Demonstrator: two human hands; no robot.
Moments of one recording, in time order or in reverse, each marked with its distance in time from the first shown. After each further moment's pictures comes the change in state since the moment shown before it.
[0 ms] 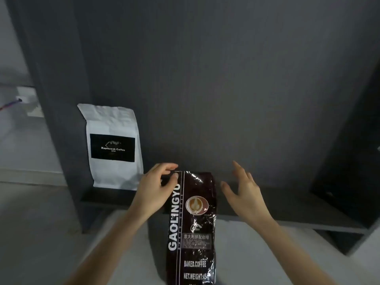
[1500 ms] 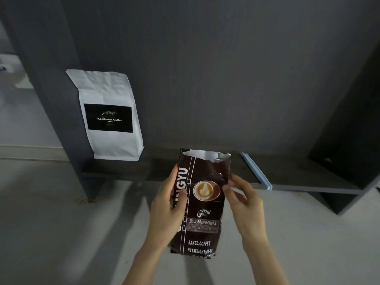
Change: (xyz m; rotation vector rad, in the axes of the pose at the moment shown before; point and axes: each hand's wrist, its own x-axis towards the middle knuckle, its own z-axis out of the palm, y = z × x) left_hand -0.094 -0.009 0.044 -0.297 -0.032 -0.154; right_hand -0.076 0.031 0.042 0.692 0.198 0.266
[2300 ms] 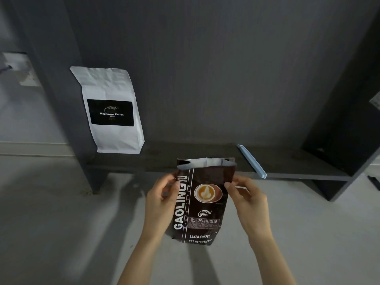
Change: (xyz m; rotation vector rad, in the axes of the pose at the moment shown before) left_hand -0.016 0.000 -0.006 -0.121 0.142 -0.077; right_hand -0.023 0.001 -0.016 -0.096 -0.014 -0.107
